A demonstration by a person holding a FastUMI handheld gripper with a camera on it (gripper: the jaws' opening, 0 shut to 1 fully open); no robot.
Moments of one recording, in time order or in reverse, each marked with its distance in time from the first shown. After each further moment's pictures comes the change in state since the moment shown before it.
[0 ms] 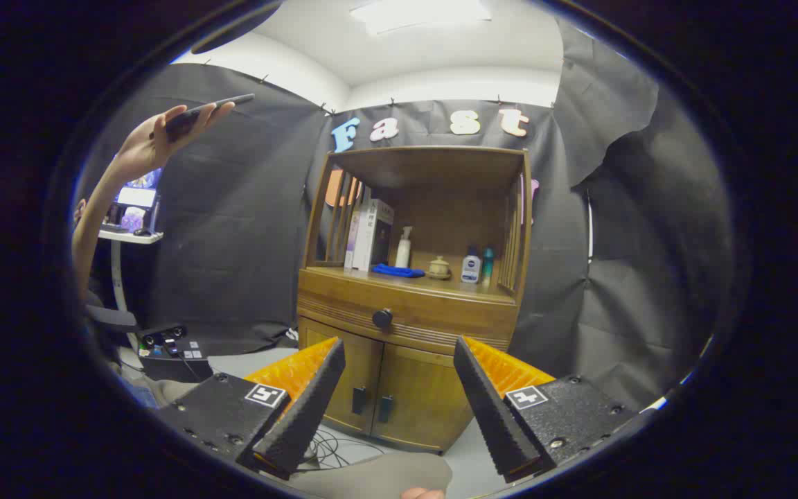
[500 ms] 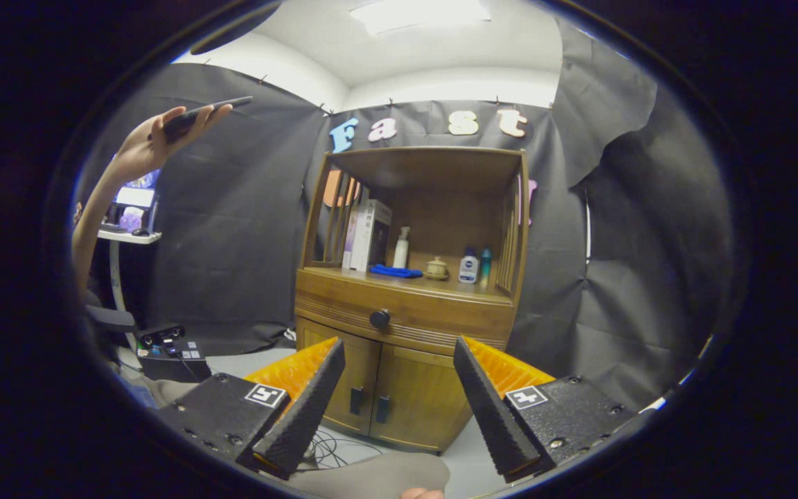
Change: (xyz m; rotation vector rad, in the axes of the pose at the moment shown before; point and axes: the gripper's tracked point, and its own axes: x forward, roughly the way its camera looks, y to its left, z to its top) arm -0.001 0.000 0.000 -0.002 -0.001 -0.001
